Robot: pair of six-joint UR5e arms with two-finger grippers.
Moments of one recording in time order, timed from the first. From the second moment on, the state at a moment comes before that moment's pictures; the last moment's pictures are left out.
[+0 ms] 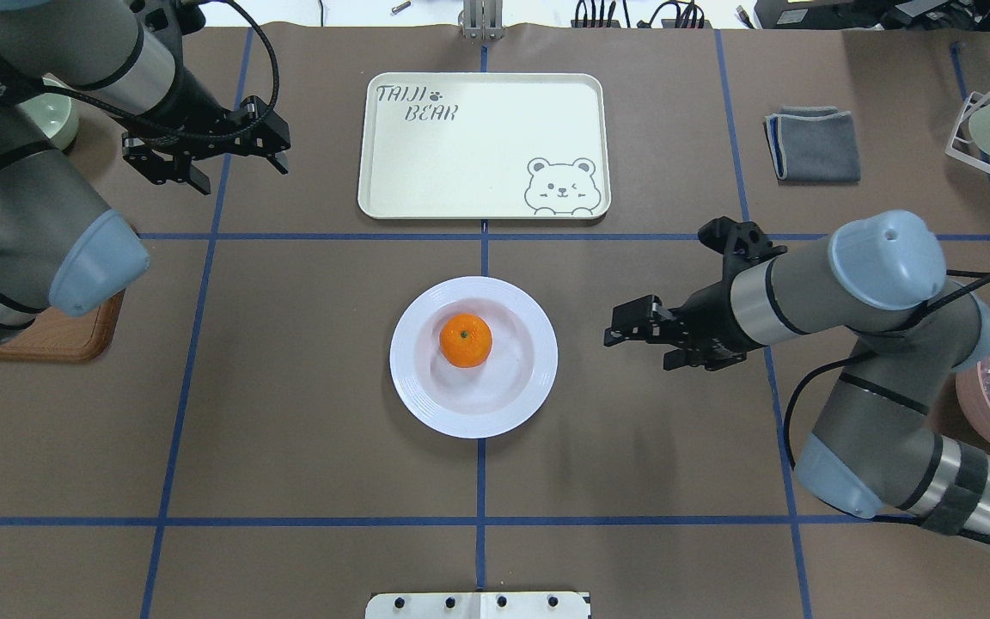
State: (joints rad) left arm -0.93 -2.12 -1.79 -1.58 -2.19 -1.14; right arm 0.60 -1.30 1.78 -0.84 2.10 1.56
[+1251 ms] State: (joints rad) left arm -1.01 -2.09 -1.79 -1.49 -2.19 -0.90; right arm 0.50 -1.18 1.66 -0.82 1.99 1.54
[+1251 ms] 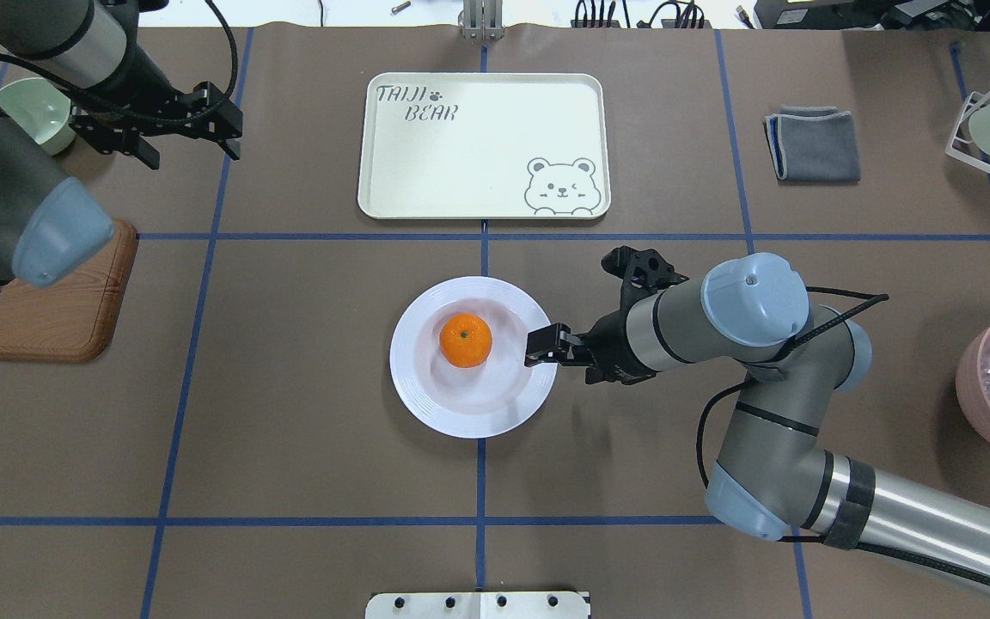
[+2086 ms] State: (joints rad) left arm -1.02 -2.07 -1.79 -1.49 -2.19 -0.88; right arm 0.50 -1.15 1.57 -0.66 1.98 1.54
